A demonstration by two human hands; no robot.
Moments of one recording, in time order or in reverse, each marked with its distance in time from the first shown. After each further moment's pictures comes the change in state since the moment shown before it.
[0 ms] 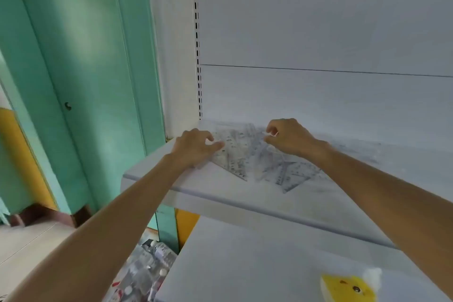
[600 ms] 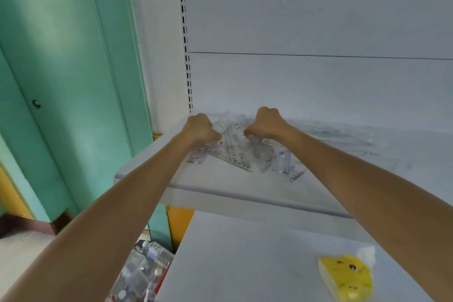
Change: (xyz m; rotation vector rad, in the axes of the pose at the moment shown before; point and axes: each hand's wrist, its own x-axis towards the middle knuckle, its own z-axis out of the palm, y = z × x) left_hand 0.030 0.012 0.000 -0.246 -0.166 -0.120; right_hand 0.028 -0.044 0.026 0.106 -0.026 0.251
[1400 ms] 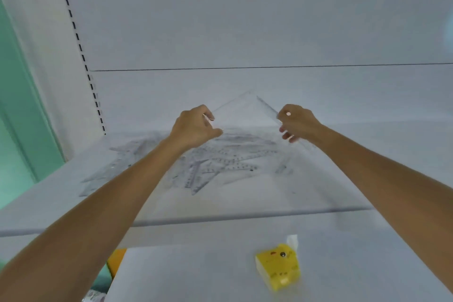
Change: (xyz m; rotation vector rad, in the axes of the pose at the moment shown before) left_hand -0.014 0.137 0.070 -0.116 0.008 0.464; right_hand -0.079 0.178 -0.125 0.294 0.301 0.304
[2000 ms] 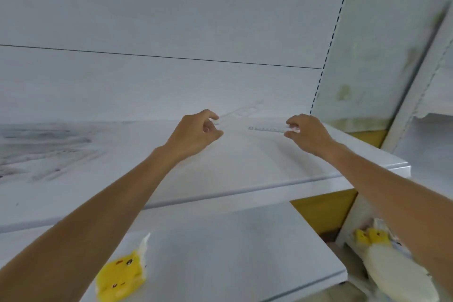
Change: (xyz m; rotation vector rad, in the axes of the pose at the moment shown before) left_hand 0.012 0.277 0.286 -0.231 -0.149 0.273; right_hand -0.013 0.313 -0.297 -0.506 0.232 -0.048
